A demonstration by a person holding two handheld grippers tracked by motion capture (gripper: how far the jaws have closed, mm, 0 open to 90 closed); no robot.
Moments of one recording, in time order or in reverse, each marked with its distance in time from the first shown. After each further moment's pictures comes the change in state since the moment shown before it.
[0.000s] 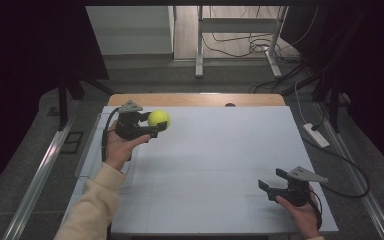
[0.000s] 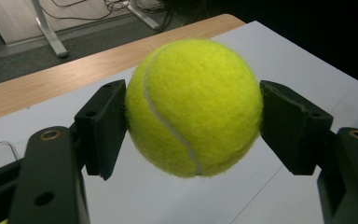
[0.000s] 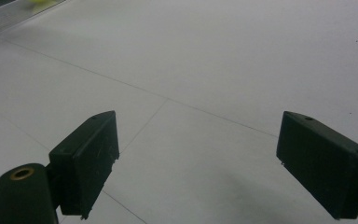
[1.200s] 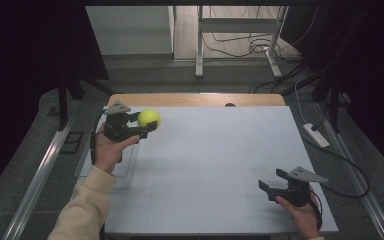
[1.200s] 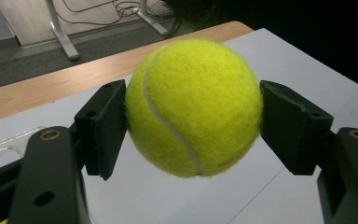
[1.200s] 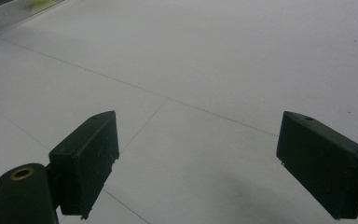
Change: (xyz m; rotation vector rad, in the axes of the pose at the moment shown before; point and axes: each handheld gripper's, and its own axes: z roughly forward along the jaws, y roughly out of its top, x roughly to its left) left arm 0.012 -0.008 -0.024 -0.027 0.032 -0.023; right arm 0.001 0.000 -0.001 -0.001 -0.004 0.001
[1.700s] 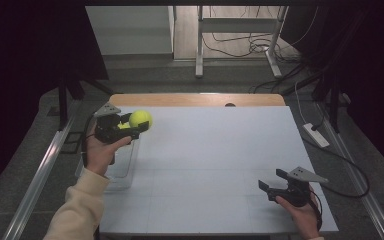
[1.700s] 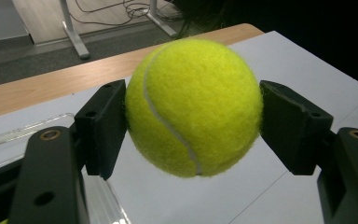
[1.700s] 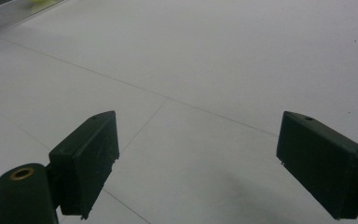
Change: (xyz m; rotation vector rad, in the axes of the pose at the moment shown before) left arm 0.014 -0.009 -0.017 -0.015 0.033 -0.027; right arm 0.000 0.000 0.000 0.000 -0.001 -0.003
